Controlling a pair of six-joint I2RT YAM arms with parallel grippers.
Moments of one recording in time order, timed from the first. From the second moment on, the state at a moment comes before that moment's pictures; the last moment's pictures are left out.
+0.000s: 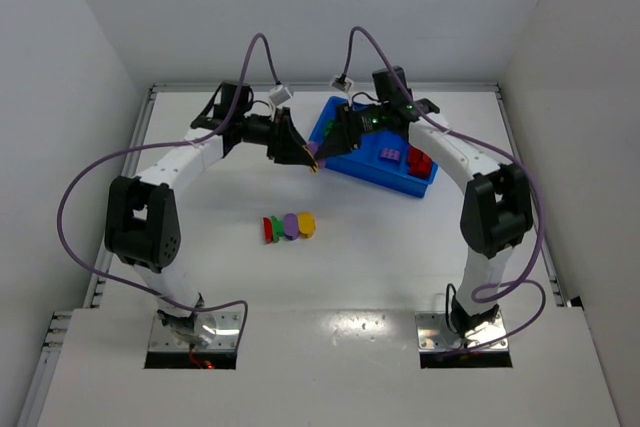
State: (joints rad) left arm -0.26 1.72 1.35 -0.28 1.32 0.08; right arm 0.38 1.88 1.56 -0.37 -1.17 0.09
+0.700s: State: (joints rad) left arm -0.32 1.77 1.40 -0.41 1.09 0.27; right arm 0.08 1.79 1.48 -0.47 -0.93 0.00
